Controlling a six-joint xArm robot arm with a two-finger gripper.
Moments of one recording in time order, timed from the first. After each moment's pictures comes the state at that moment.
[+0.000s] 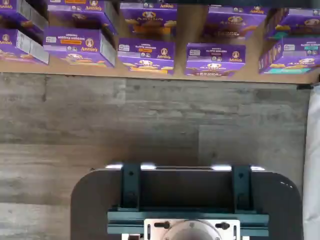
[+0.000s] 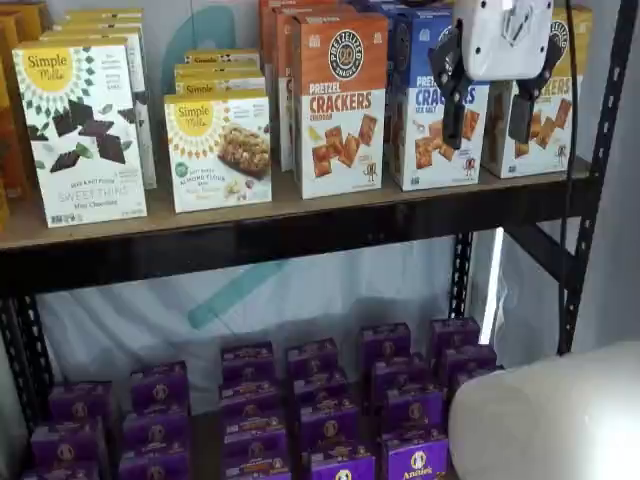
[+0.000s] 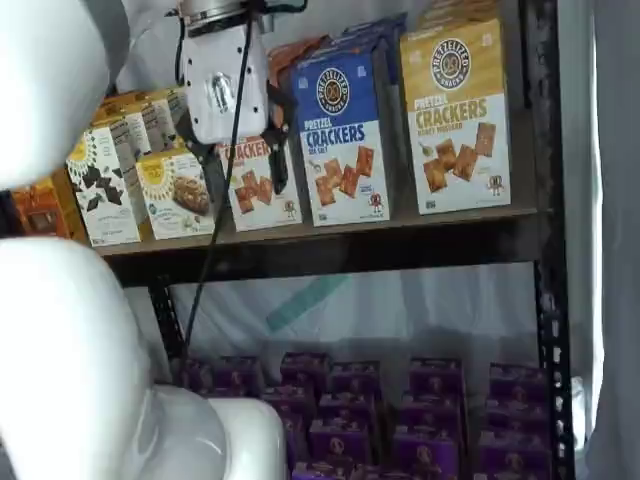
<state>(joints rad) 0.01 -0.84 -1.15 0.04 2.00 0.03</state>
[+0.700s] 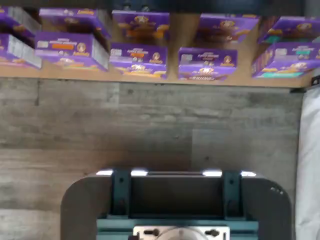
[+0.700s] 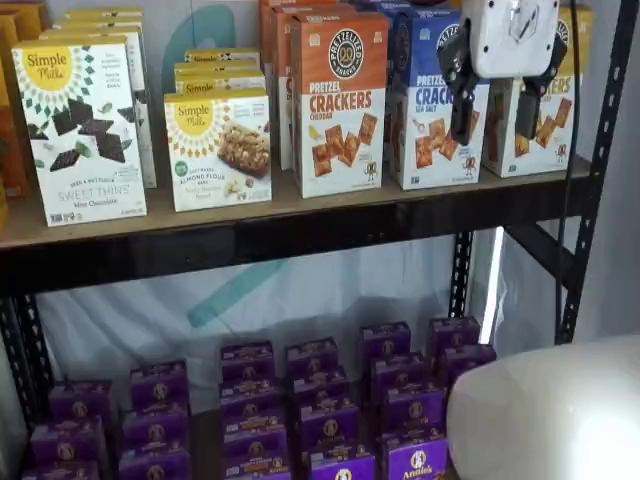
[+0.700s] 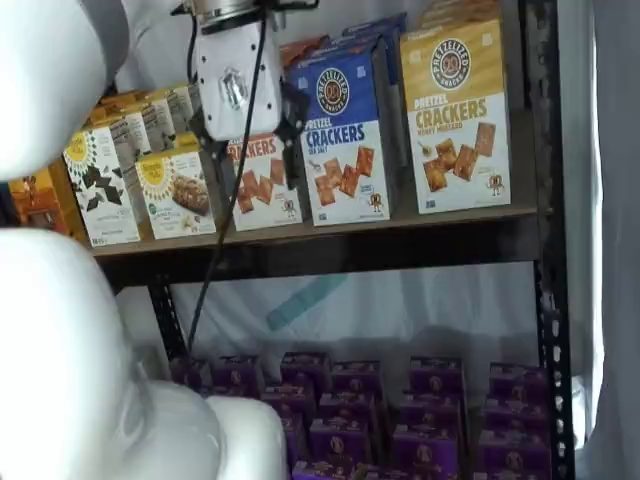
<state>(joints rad) -0.08 -0.82 -1.16 0.03 1.97 -0.06</state>
